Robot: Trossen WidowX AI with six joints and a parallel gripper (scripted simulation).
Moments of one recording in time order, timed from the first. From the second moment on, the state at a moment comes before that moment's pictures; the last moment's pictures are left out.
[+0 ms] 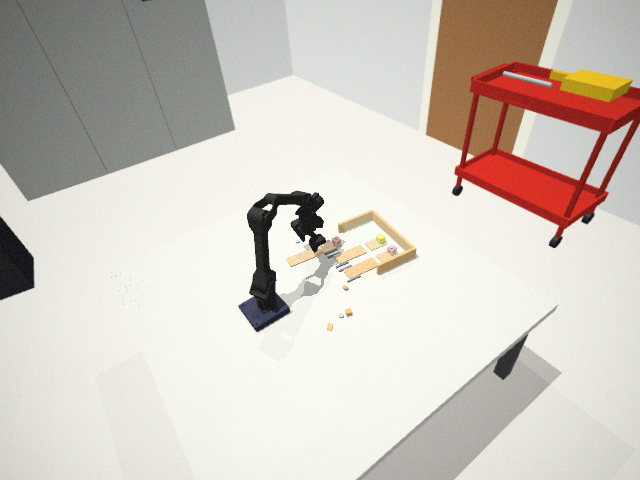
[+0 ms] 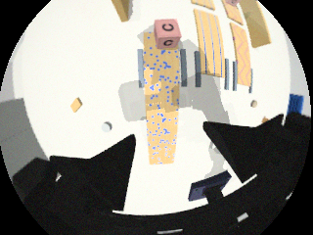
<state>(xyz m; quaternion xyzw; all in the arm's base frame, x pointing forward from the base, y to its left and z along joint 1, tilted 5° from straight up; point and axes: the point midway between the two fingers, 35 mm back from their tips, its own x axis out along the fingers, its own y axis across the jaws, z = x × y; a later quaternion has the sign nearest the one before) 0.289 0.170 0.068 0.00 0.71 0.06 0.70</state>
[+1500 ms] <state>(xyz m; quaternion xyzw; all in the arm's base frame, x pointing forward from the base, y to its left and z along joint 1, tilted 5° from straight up) 0.420 0.161 0.078 0.00 0.71 0.06 0.71</state>
